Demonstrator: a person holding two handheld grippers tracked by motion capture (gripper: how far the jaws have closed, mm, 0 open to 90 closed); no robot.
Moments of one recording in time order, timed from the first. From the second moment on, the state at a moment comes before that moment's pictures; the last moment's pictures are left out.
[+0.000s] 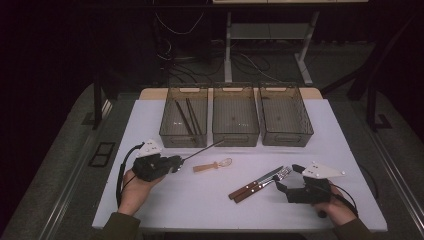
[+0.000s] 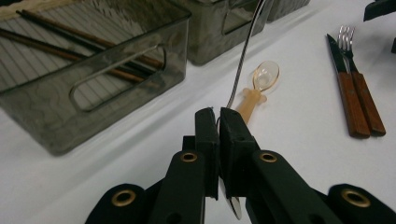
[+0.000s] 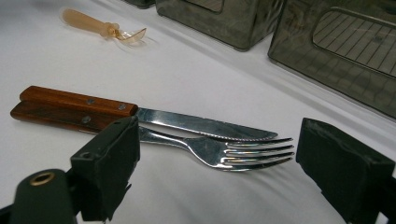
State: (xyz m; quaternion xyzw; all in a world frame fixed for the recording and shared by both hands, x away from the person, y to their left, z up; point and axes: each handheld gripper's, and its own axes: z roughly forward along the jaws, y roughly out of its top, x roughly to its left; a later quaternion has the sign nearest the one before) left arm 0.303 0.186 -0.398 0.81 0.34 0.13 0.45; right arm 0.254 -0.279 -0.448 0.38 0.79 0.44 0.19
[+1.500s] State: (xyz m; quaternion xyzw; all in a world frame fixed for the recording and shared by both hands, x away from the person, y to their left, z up) left arm 0.396 0.095 -0.367 0.80 0.35 0.17 0.46; right arm 0.251 -0.284 -0.445 0.38 0.79 0.45 0.20
